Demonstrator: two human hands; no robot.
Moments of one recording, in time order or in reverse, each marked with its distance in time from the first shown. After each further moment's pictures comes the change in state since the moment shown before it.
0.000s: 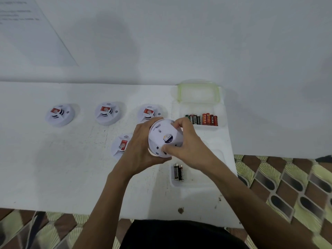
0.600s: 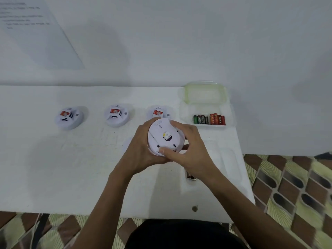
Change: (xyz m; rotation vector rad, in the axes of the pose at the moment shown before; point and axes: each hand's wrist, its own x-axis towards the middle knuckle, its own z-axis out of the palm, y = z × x) left_hand -0.009 -0.025 -0.040 -0.040 -0.024 0.045; right_hand -0.010 -0.007 0.050 0.150 0.253 -0.127
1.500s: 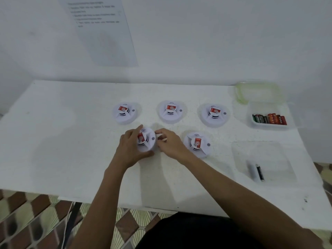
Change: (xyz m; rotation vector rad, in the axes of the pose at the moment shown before) left_hand -0.081 -0.185 -0.164 0.385 0.026 -0.393; right_hand 0.076 -0.005 0.242 -0.143 -0.336 0.222
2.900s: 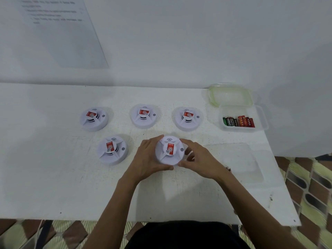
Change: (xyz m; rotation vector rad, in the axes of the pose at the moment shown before) left_hand 0.004 0.117 0.070 -0.226 -0.206 0.171; right_hand -0.075 0.082 -0.126 -0.227 0.049 -0.063
